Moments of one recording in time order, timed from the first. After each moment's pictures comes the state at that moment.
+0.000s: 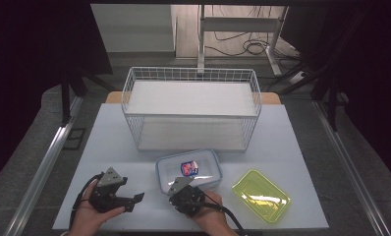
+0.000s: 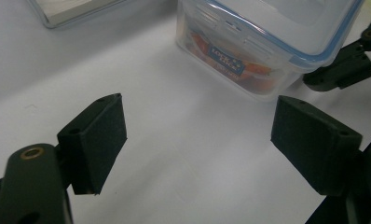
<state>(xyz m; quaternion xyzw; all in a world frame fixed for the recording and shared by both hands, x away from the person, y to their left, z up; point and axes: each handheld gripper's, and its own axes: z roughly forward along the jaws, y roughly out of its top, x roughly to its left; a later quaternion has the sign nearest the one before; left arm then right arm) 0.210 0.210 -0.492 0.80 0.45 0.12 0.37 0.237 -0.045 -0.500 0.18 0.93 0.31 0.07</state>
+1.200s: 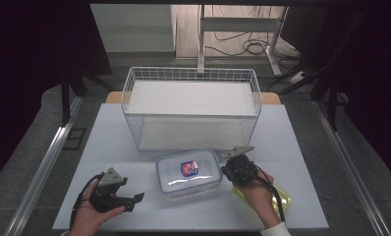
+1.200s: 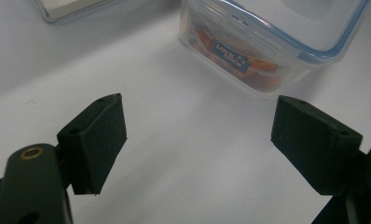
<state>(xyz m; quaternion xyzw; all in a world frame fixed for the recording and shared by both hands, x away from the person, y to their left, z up) 0.211 0.209 -0.495 0.80 0.45 0.12 0.37 0.305 -0.168 -0.460 0.35 0.88 0.28 0.15</state>
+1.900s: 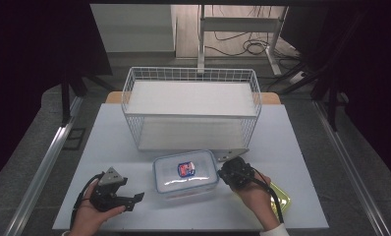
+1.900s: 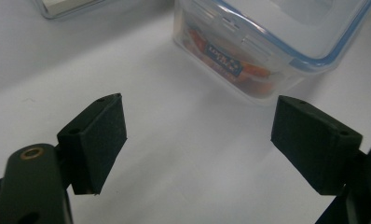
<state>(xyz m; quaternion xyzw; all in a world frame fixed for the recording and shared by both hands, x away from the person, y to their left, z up) 0.213 0.211 -0.497 0.80 0.46 0.11 0.37 0.296 -0.158 -0.457 0.33 0.89 0.27 0.13</state>
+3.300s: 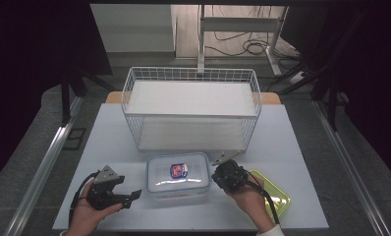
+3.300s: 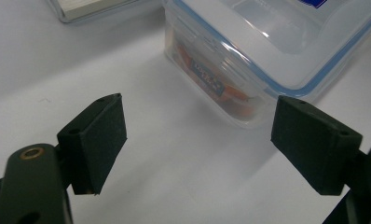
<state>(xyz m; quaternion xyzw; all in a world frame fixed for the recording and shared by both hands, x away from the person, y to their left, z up) 0.215 0.219 -0.495 0.79 0.47 0.11 0.38 0.291 -0.143 -0.464 0.32 0.90 0.26 0.11</state>
